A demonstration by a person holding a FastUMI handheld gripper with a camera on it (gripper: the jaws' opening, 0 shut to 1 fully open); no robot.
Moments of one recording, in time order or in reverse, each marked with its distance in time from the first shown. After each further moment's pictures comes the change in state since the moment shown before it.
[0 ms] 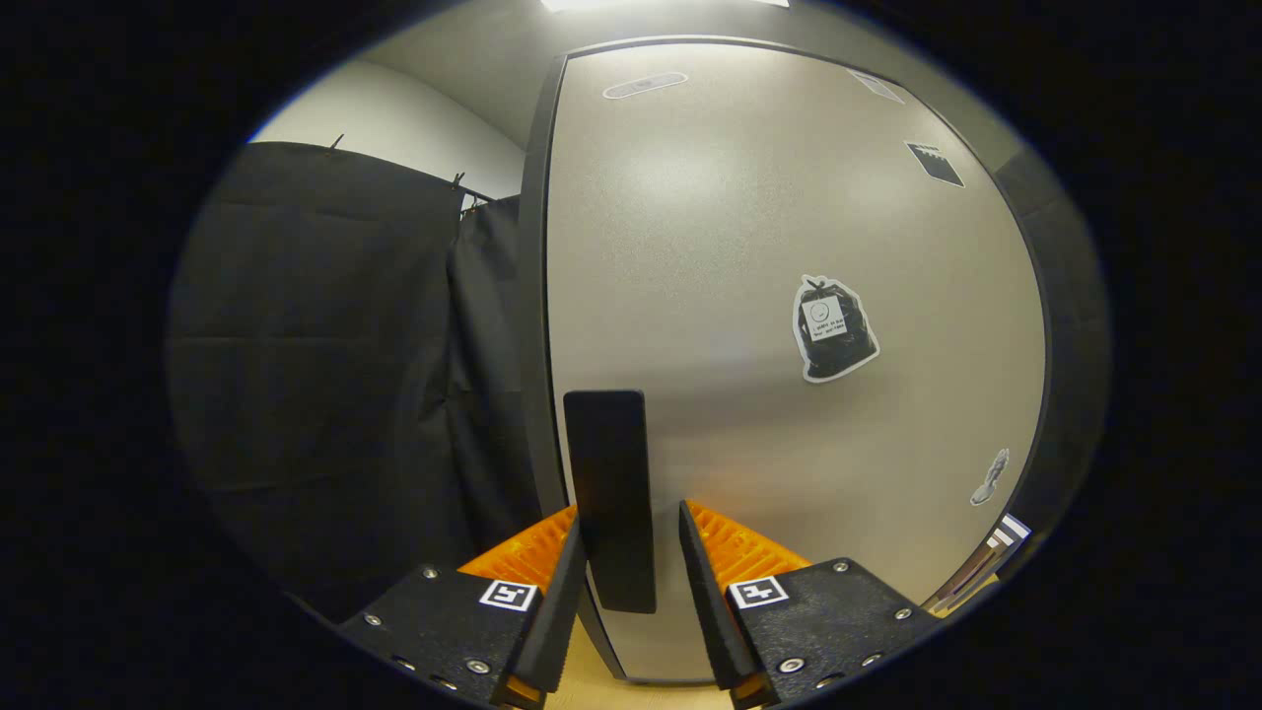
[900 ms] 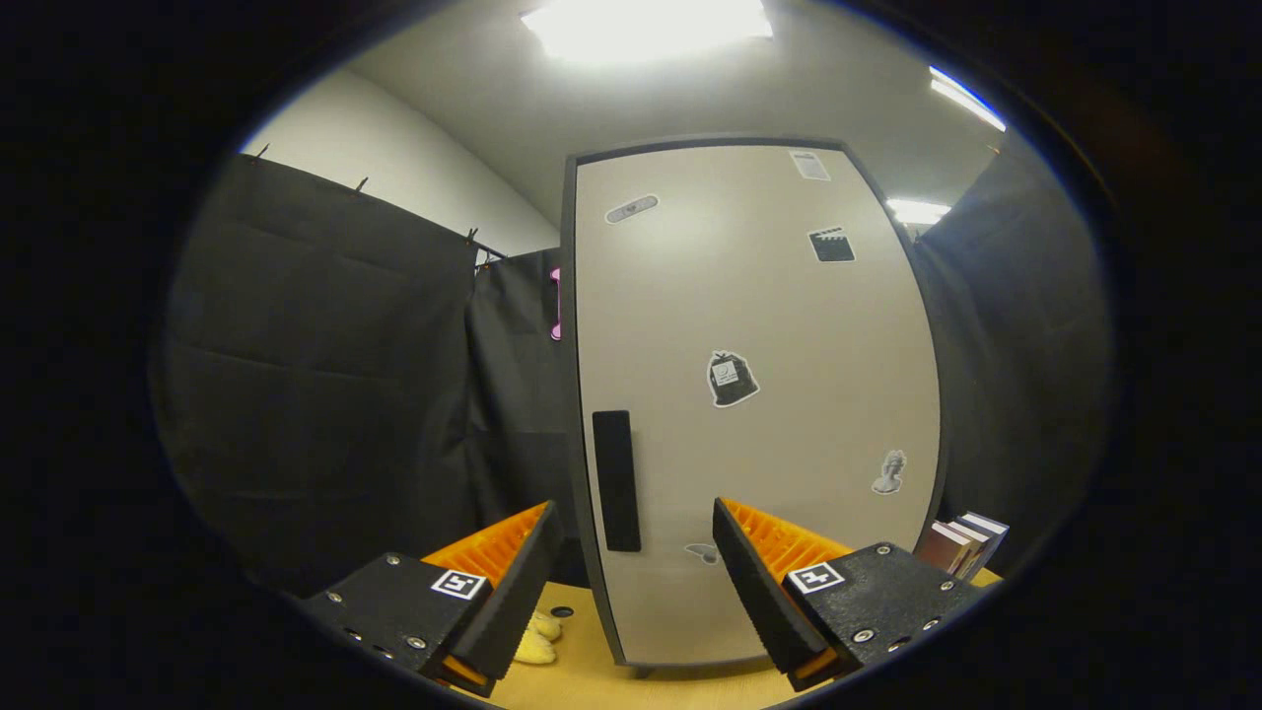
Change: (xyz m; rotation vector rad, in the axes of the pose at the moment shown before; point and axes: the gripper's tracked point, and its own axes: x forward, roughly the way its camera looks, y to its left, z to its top) arm -0.116 -0.010 0.011 0.016 -0.148 -0.001
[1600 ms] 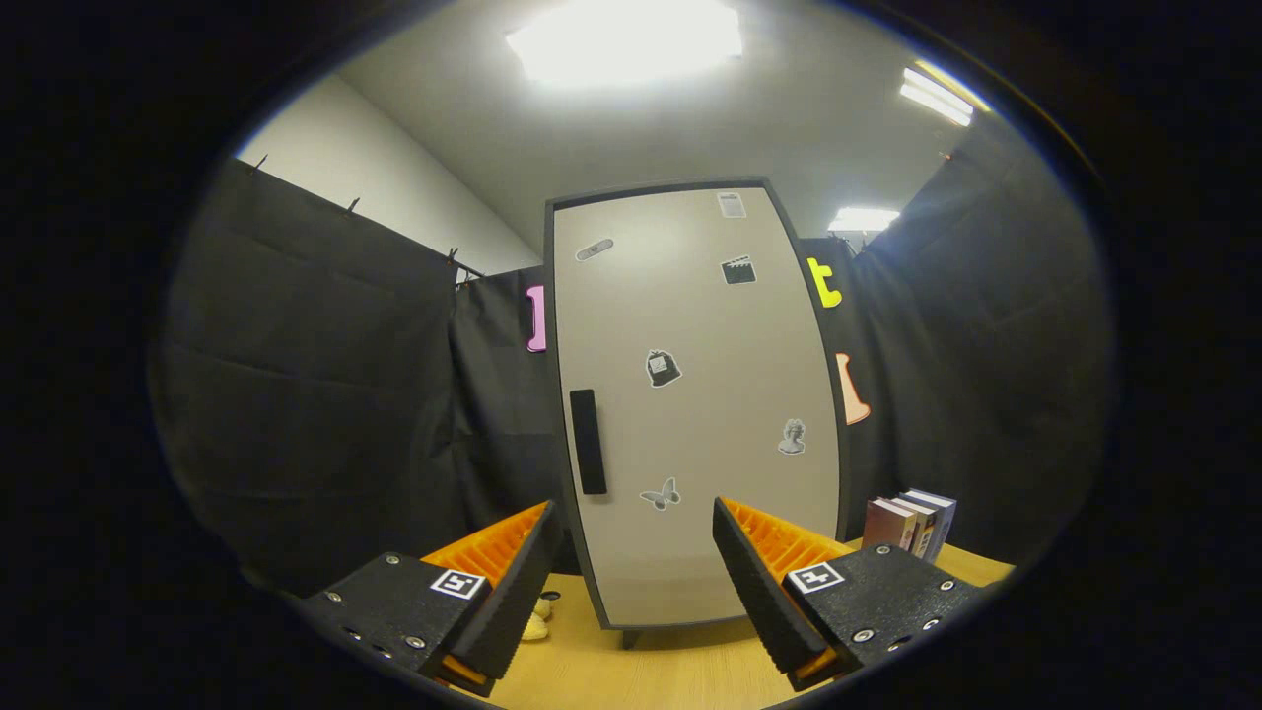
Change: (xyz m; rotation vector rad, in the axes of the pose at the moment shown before) arm -0.128 -0.023 -0.015 0.026 -0.053 -0.088
